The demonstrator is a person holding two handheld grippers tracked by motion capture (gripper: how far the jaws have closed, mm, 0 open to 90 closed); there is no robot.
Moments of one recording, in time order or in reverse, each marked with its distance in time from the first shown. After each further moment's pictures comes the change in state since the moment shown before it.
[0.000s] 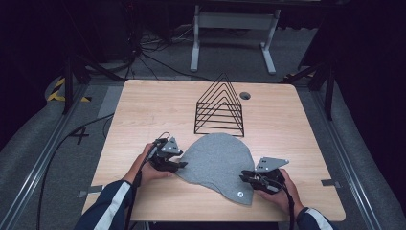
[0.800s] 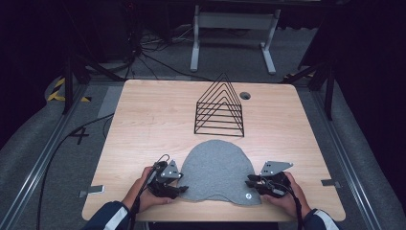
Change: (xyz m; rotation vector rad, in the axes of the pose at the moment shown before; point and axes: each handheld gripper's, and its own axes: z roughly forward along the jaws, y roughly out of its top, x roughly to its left) left arm -0.072 -0.022 -0.020 0.021 -0.042 -0.064; right arm -0.007 -0.019 -0.010 0.057 0.008 0.002
